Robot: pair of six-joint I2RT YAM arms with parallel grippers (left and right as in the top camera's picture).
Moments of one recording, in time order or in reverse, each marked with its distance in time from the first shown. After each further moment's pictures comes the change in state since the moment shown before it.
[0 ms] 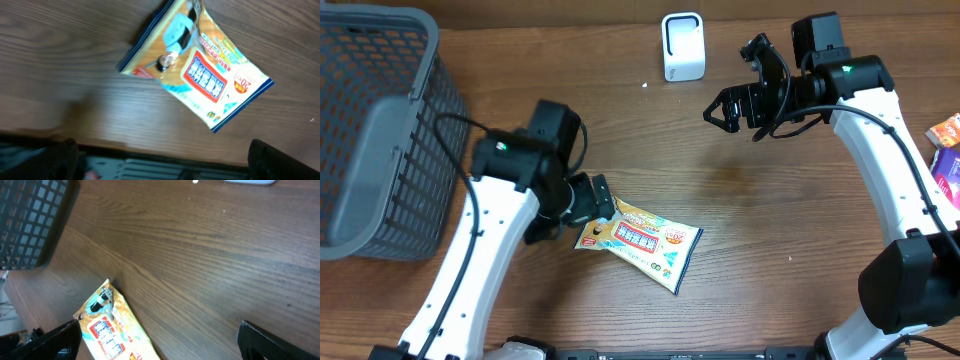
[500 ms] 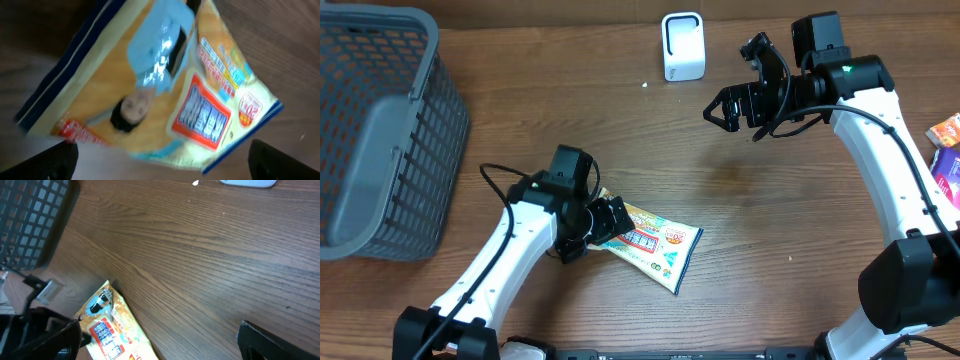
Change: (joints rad) left arm 0.000 0.003 -0.485 0.579 0.183 -0.083; right arm 0.000 0.000 0.000 0.000 0.000 0.000
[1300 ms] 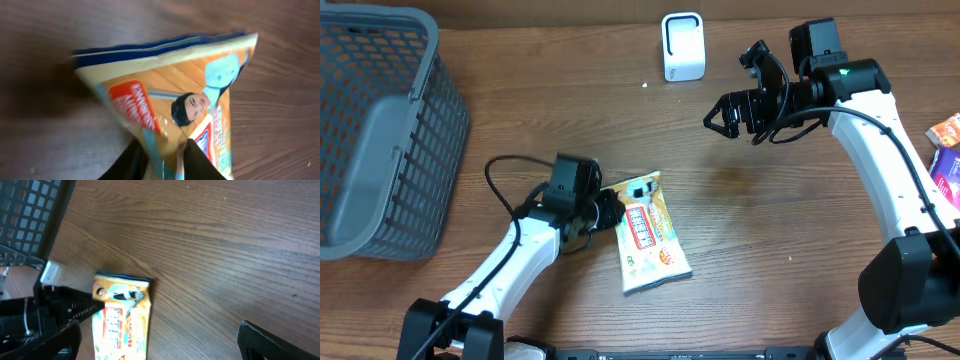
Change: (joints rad) left arm 0.000 0.000 -0.148 0.483 -0.033 0.179; right arm 0.000 0.000 -0.032 -0.018 0.000 0.000
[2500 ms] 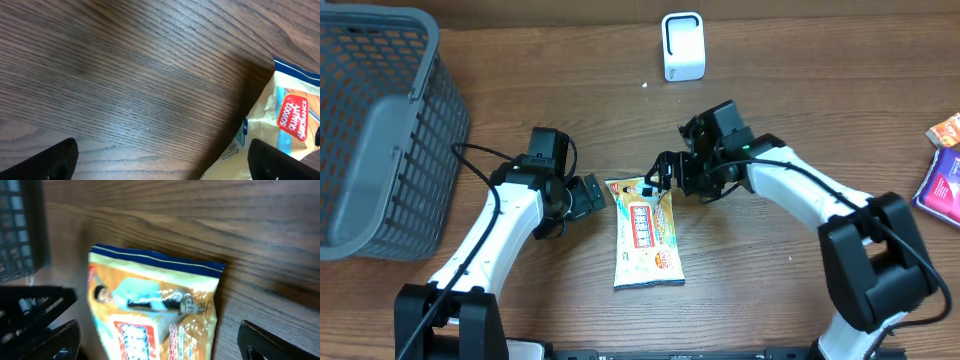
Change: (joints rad) left arm 0.129 0.092 0.240 -0.446 -0.194 -0.071; right arm 0.293 0.067 -0.459 0.561 0.018 0.573
